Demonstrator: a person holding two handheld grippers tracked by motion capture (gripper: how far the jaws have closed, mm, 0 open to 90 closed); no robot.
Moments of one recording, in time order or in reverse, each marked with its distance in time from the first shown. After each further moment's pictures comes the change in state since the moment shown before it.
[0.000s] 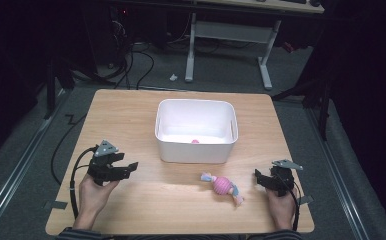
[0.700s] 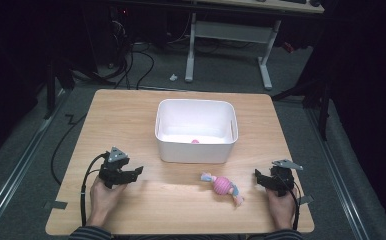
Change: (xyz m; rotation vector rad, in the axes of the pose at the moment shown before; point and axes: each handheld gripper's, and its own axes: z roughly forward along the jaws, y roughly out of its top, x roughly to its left) left arm 0.004 -0.027 0.046 0.026 0.059 0.009; right arm 0.000 0.000 0.000 0.001 0.000 0.002
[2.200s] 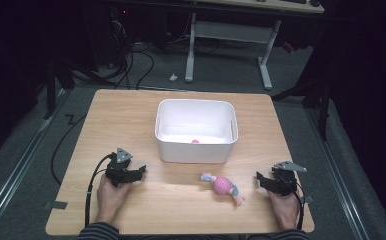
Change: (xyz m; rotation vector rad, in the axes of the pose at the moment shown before) left arm 0.004 -0.011 0.033 0.002 0.073 0.014; right arm -0.006 -0.004 -0.011 -0.005 0.073 -0.050
